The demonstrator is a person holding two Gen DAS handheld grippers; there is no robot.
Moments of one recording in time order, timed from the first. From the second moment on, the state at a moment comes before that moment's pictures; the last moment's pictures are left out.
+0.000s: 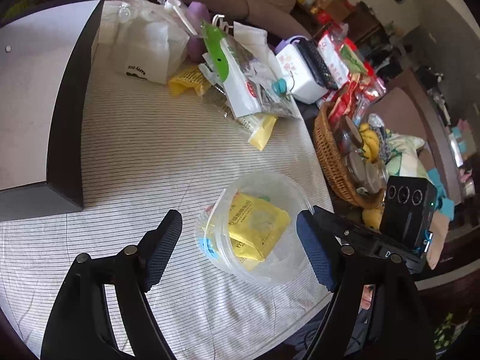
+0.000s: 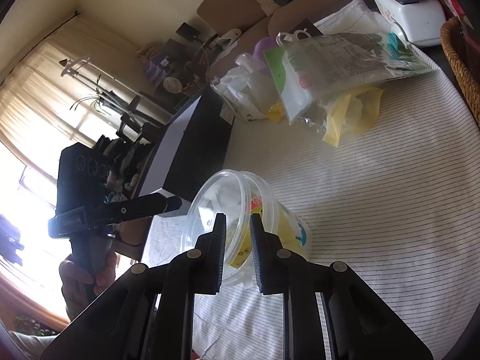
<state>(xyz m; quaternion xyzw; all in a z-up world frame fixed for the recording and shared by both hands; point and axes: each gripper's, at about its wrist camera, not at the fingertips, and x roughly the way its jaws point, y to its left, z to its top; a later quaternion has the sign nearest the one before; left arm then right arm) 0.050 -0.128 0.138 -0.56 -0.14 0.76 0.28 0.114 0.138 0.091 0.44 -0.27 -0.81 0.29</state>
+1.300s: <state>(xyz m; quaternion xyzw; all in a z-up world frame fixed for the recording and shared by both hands) 0.068 -0.083 0.118 -0.55 0.01 0.81 0.22 0.112 0.120 0.092 0.44 -0.16 -0.86 0.21</state>
